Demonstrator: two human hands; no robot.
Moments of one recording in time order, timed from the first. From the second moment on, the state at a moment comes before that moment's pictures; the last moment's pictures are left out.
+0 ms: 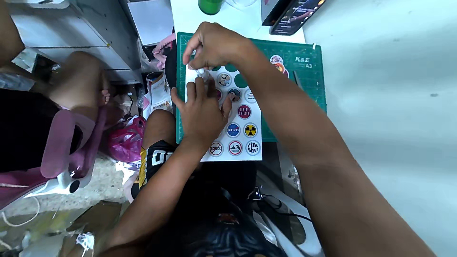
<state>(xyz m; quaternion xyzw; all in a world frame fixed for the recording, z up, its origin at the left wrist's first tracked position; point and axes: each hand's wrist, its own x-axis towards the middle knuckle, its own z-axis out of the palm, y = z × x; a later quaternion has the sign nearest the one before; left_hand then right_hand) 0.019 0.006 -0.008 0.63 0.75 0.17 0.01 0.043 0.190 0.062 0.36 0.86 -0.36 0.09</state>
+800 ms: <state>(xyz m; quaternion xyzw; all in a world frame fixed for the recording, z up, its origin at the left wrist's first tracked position) 0.021 0.009 -0.019 0.62 0.76 0.17 0.00 0.087 0.207 0.050 0.34 0.88 -0.33 -0.01</state>
